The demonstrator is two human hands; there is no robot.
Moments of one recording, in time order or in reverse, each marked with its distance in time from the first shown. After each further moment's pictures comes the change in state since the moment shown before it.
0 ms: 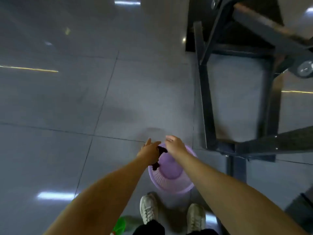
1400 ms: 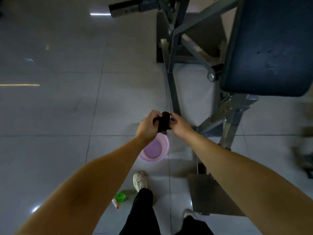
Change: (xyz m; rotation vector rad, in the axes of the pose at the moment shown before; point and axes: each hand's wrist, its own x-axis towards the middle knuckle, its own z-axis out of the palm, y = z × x) left_hand -0.348 0.204 -0.086 -0.375 0.315 0.492; right_hand -0.340 -0.058 -0.191 0.198 0.126 -0.187
